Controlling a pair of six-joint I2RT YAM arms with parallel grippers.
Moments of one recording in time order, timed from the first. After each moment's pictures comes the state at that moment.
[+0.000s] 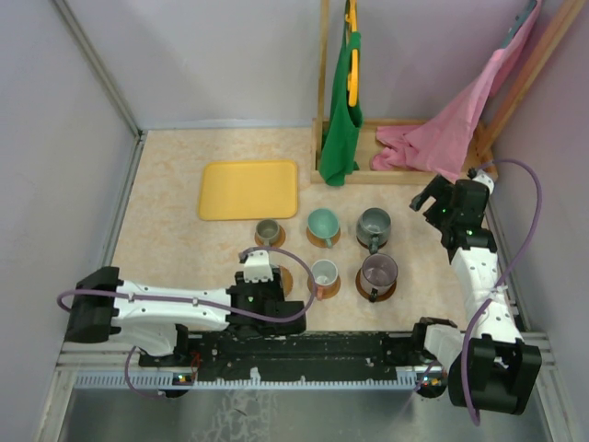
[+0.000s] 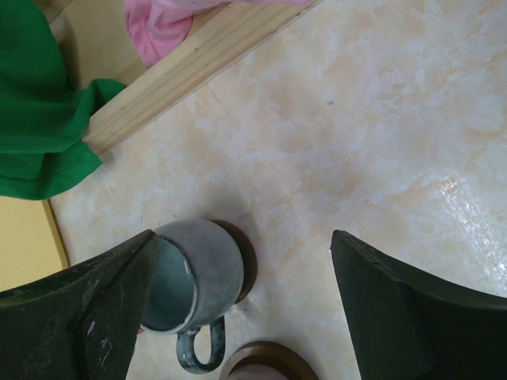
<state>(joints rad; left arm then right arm) -1.52 1.39 0.90 -0.98 -0.94 -1.56 -0.14 1.00 0.77 -0.36 0.00 0.53</state>
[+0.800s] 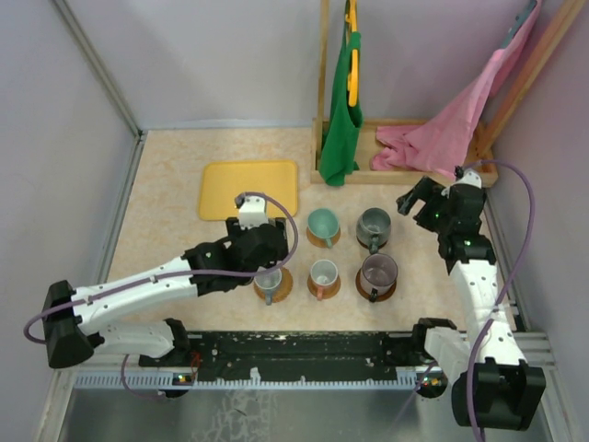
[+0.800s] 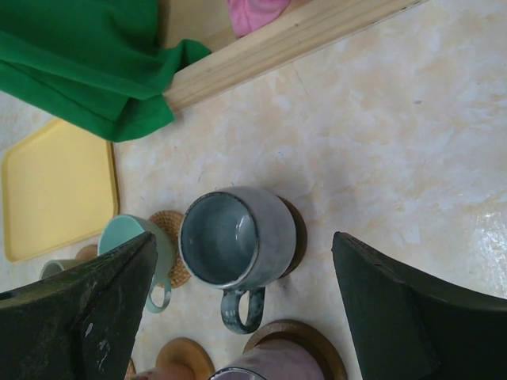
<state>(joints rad) -1.15 1.18 0.96 -0.55 -0.80 -0.80 -0.08 0.90 0.75 -0.34 -0.14 0.49</state>
